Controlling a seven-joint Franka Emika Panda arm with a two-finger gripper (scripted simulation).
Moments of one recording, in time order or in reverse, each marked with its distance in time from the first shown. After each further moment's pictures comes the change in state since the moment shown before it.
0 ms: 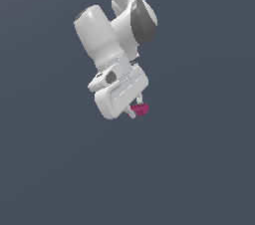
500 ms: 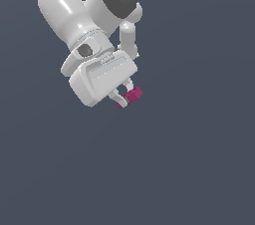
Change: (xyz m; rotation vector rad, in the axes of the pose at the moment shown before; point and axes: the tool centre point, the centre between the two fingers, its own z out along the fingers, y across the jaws) arm 0.036 0.043 -0.063 -0.005 0.203 -0.136
